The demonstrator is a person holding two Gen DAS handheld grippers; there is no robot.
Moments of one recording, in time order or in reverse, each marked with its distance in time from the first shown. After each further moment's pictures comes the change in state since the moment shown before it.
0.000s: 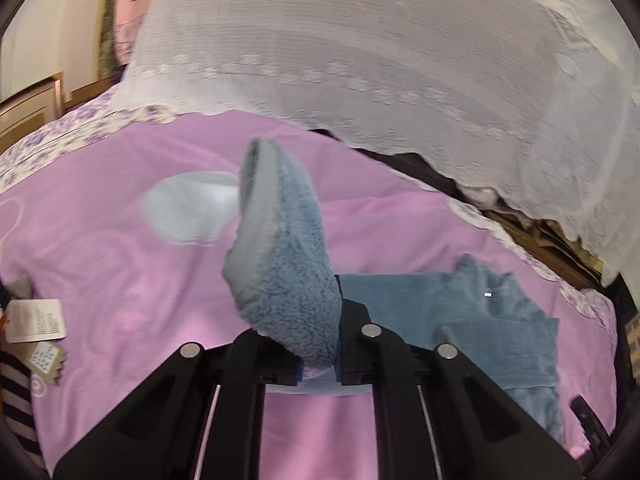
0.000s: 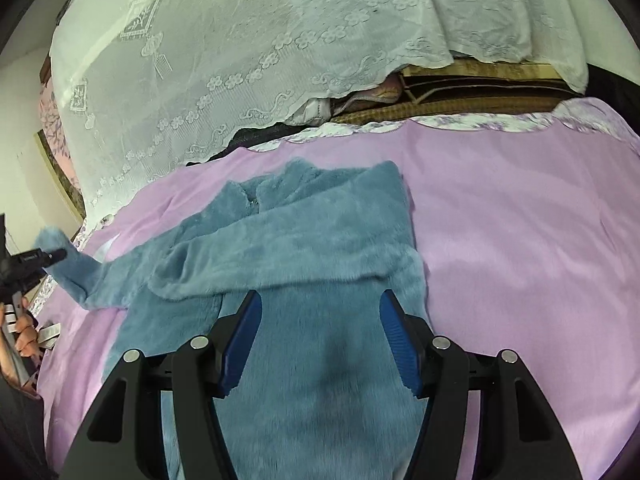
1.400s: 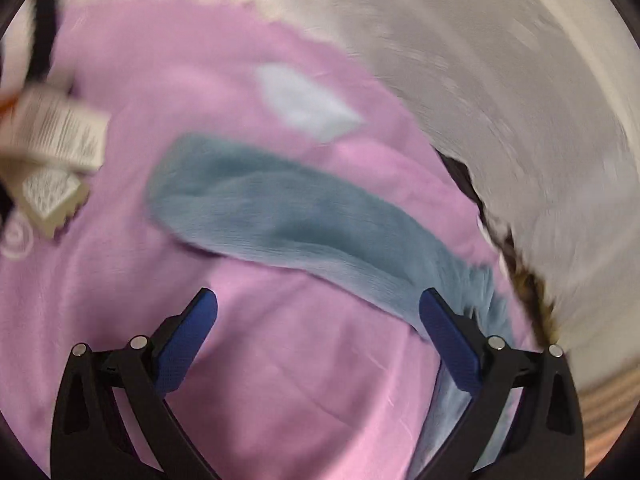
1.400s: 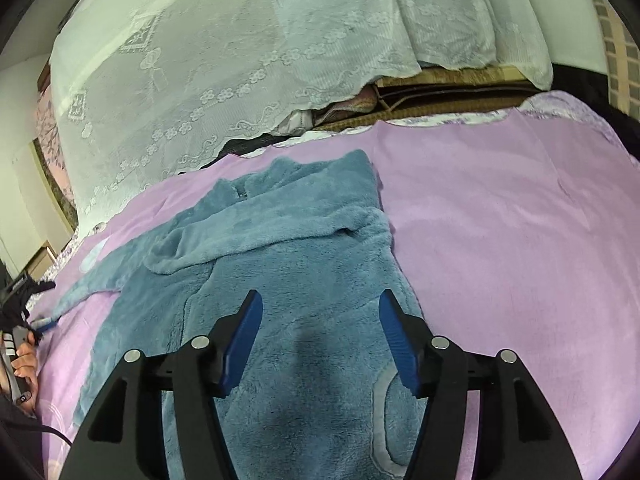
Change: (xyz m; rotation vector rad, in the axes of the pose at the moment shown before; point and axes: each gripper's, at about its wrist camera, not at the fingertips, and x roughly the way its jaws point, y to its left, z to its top) left arm 0.009 0.145 -0.082 -0.484 0.139 -0.101; right arm -0.047 -0.016 -0.069 0.040 -0.104 -0.056
